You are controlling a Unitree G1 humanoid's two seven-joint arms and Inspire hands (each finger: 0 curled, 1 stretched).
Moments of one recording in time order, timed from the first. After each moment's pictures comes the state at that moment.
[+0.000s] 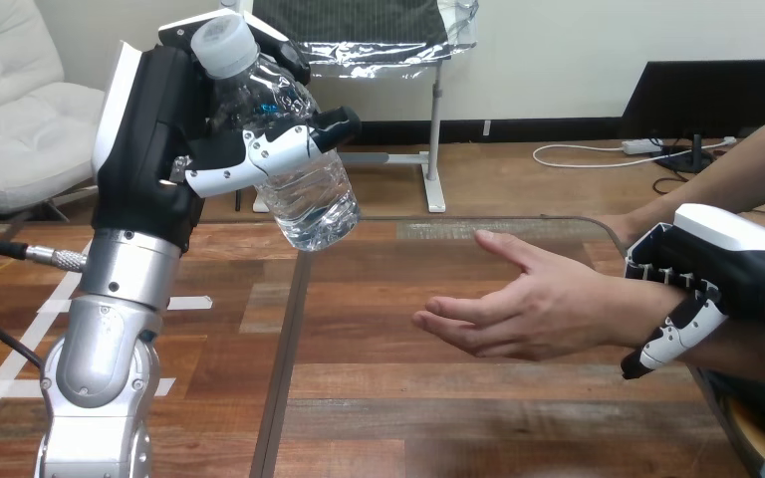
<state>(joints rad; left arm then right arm) -0.24 0.18 0.09 -0.18 -0.01 -0.15 -0.15 -0.37 -0.83 0.14 0.42 -0.41 -0.22 0.44</state>
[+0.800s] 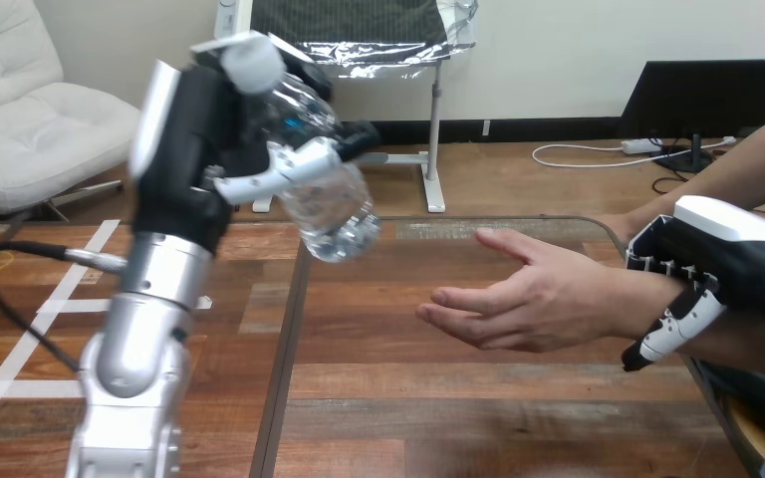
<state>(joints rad) -0.28 0.14 0.05 -0.03 -0.01 -0.18 -0.15 -0.40 -0.82 0.15 0.42 -0.43 -0.17 0.46</state>
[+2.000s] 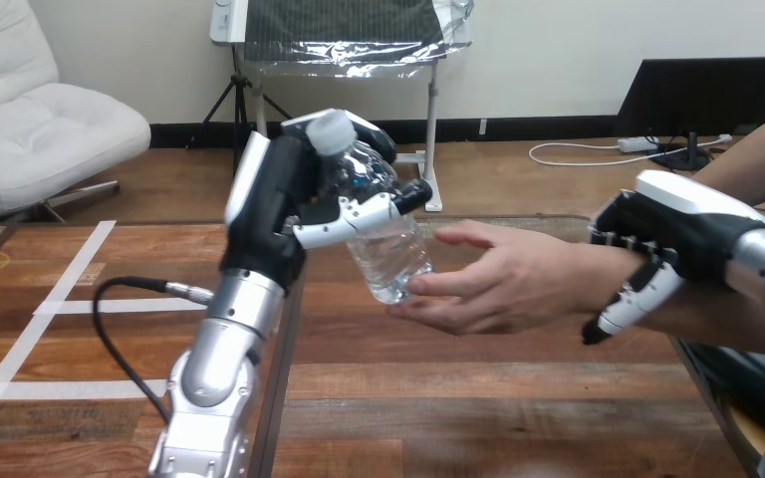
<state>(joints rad) -0.38 0.05 0.00 0.45 0.00 -0.44 -0.16 -0.50 -0.74 0.19 0.40 -0.45 -0.11 0.48</state>
